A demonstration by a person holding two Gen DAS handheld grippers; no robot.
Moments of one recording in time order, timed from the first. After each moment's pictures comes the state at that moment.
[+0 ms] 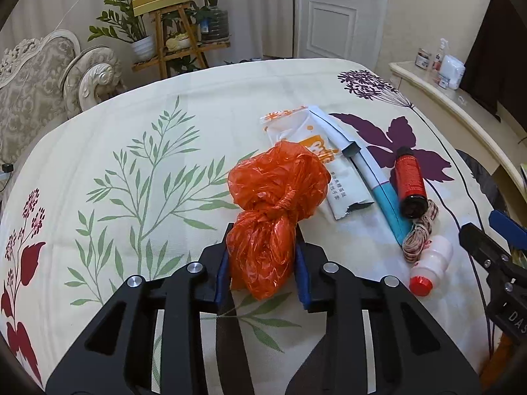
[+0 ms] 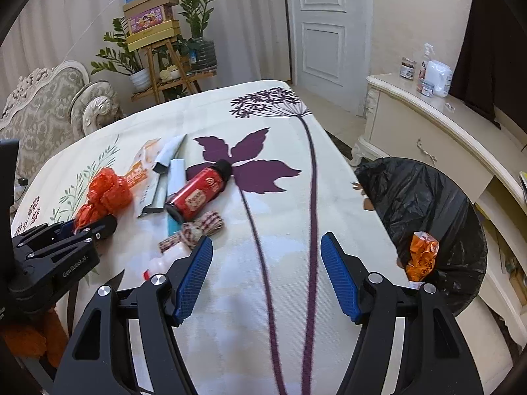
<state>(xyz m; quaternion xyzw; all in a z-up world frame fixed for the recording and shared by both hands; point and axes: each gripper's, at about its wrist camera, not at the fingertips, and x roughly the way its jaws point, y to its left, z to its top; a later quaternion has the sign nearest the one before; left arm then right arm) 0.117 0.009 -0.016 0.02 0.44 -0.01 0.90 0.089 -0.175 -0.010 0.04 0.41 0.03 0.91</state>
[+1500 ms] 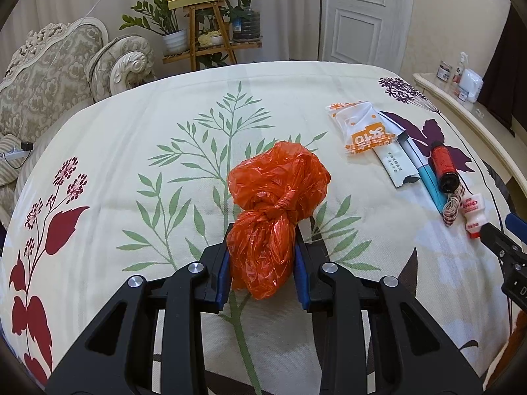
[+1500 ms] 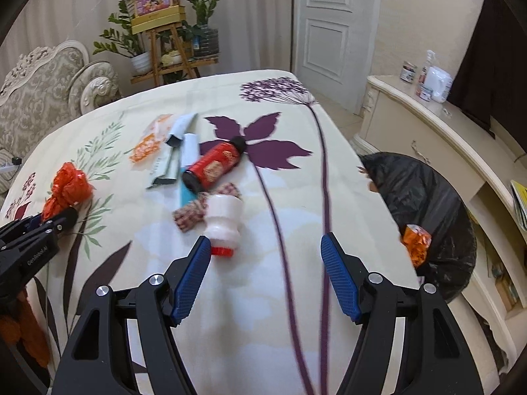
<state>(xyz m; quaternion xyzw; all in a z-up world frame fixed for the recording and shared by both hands) 0.080 0.064 -0.015 0.00 0.43 0.04 0.90 0.072 -0.163 -0.011 0.01 0.43 0.01 0.90</state>
